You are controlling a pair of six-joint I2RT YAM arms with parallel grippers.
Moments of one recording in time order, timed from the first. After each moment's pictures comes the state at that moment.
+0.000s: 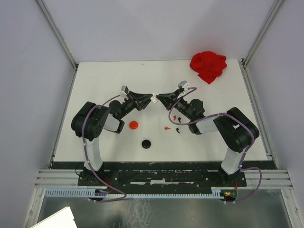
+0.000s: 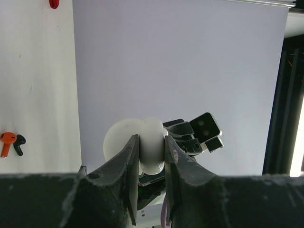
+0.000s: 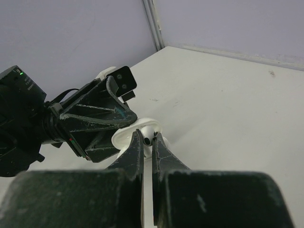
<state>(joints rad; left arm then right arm) -0.34 1.97 0.65 1.52 0.55 -1.78 0.56 1.80 0.69 1.33 -0.34 0.33</state>
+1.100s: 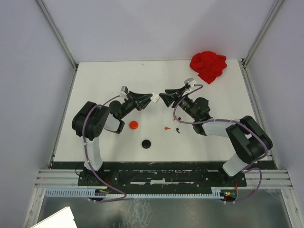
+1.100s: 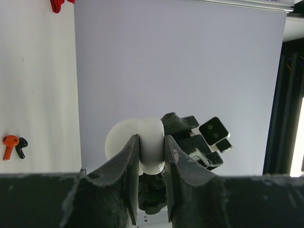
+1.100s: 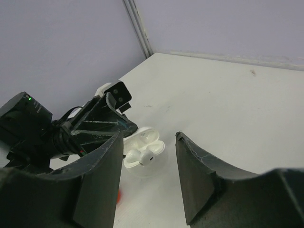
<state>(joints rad) -0.34 1.97 0.65 1.53 0.52 -1.78 0.54 1.66 0.65 1.22 -0.26 0.40</state>
